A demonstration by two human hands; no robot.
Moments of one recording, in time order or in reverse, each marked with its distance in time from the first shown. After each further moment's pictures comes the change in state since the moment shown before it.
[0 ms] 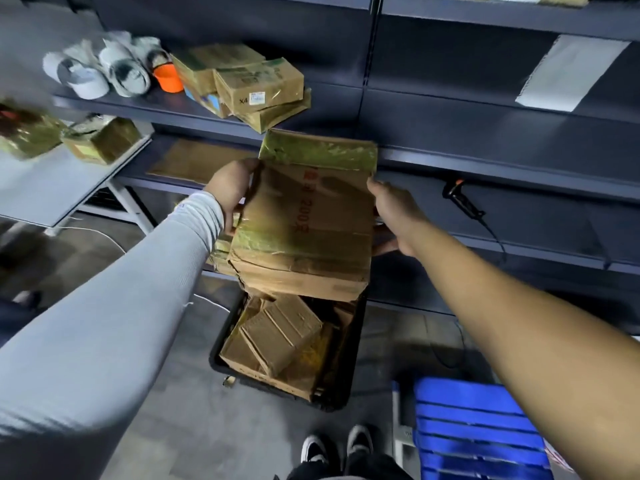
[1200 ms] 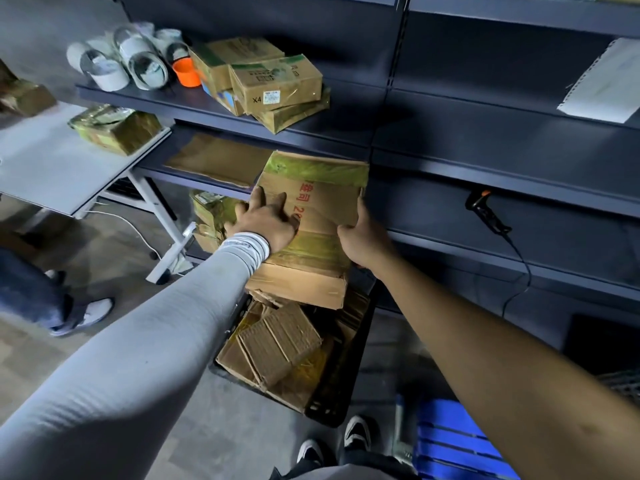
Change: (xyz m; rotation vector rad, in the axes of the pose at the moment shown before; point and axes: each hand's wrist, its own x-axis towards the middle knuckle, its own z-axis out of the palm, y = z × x) left_hand 0.061 -0.052 0.050 0.912 0.138 0.118; right_hand 0.060 0.033 0.042 -0.493 -0.044 -0.277
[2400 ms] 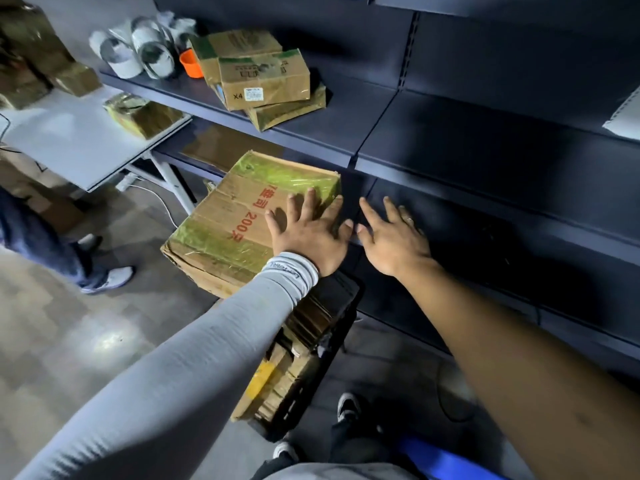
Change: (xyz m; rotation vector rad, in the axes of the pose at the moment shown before) left_hand -0.016 0.180 0.062 0.120 0.132 0.011; right_hand 0.105 0.102 -0.112 -0.732 -0.078 -0.281
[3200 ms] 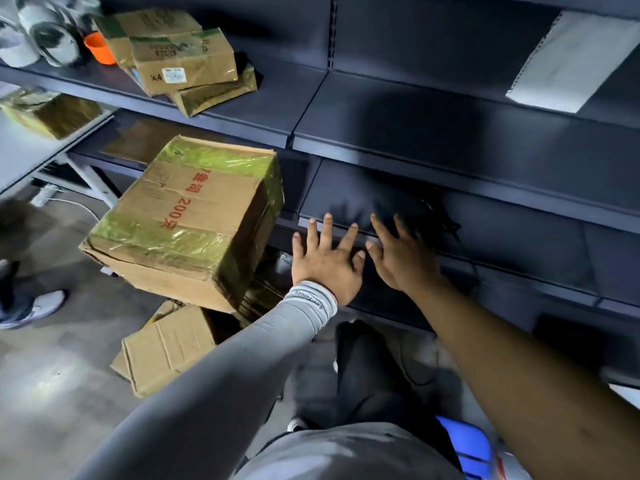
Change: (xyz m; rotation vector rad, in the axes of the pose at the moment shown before) left_hand -0.047 0.079 0.094 0.015 -0.078 0.257; right_hand -0.076 0.106 0.042 -0.049 0.041 0.191
